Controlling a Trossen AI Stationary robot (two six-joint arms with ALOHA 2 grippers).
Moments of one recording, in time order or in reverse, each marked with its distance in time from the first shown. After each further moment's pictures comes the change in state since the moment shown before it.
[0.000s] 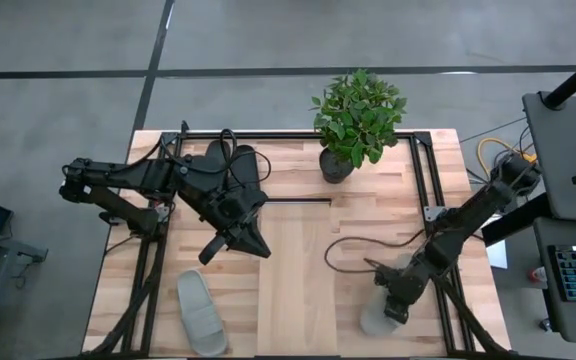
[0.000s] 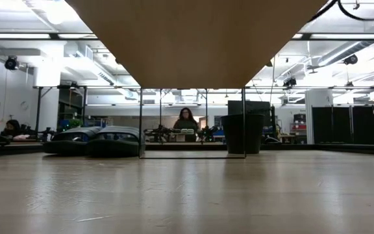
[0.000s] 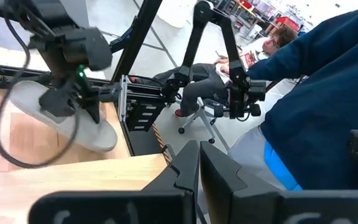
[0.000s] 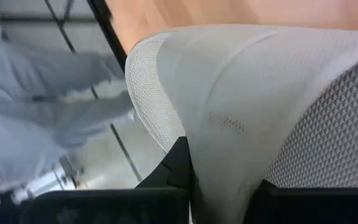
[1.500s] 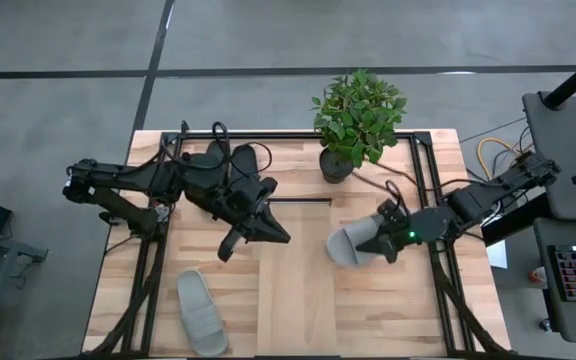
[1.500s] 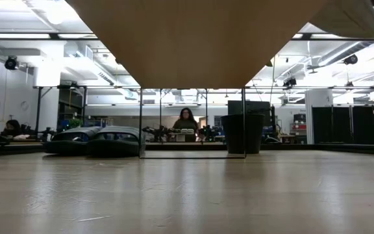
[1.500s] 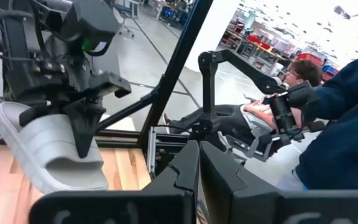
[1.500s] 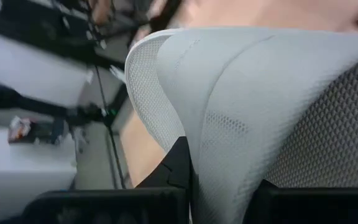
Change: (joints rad) left arm 0.003 0.034 0.004 0.193 -0.174 0.034; right arm -0.295 -0.282 0.316 -0.246 0.423 -0.203
